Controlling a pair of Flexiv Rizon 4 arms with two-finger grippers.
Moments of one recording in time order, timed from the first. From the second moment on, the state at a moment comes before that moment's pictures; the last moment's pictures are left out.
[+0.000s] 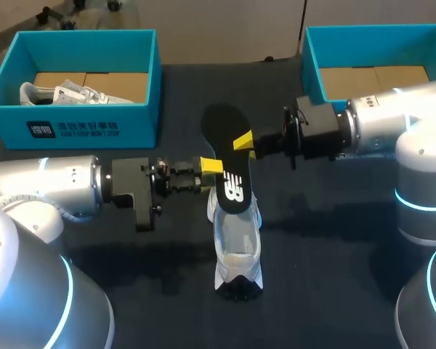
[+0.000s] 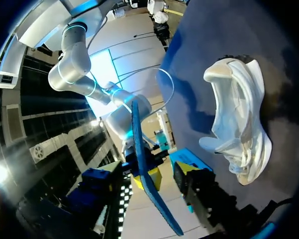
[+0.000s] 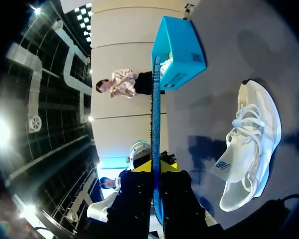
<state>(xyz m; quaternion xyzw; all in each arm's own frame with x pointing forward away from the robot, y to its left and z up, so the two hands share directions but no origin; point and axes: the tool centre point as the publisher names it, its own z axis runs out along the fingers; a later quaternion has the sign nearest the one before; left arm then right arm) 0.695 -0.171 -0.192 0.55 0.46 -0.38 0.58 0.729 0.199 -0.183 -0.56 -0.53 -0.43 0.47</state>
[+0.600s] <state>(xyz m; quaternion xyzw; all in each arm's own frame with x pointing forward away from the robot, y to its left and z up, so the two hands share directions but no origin) 0.710 -0.113 -0.159 0.57 0.57 -0.36 0.47 0.728 0.202 -0.200 -0.56 -0.53 -0.43 0.47</state>
